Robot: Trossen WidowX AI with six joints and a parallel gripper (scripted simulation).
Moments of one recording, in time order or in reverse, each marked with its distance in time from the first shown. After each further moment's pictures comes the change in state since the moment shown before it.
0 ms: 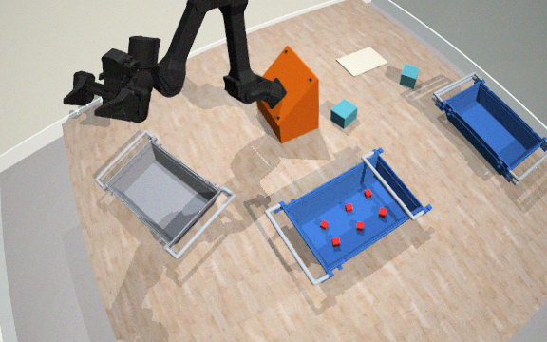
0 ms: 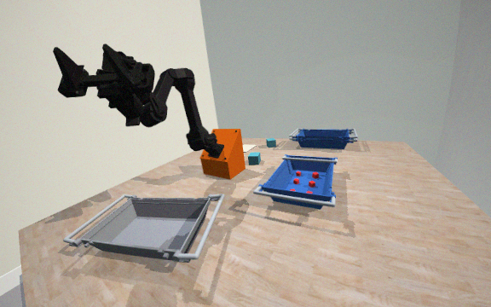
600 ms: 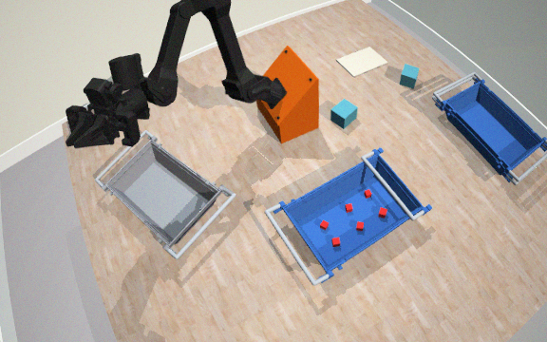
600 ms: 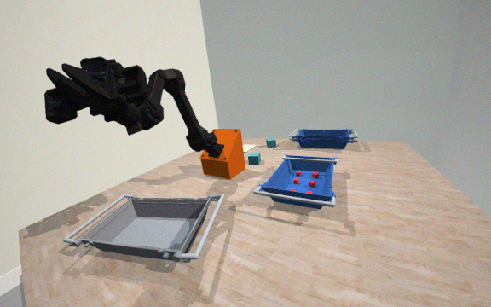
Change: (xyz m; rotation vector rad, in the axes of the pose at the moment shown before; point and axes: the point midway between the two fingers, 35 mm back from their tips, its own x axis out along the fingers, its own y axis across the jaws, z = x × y) arm 0.023 0.001 -0.060 0.209 0.160 -0.055
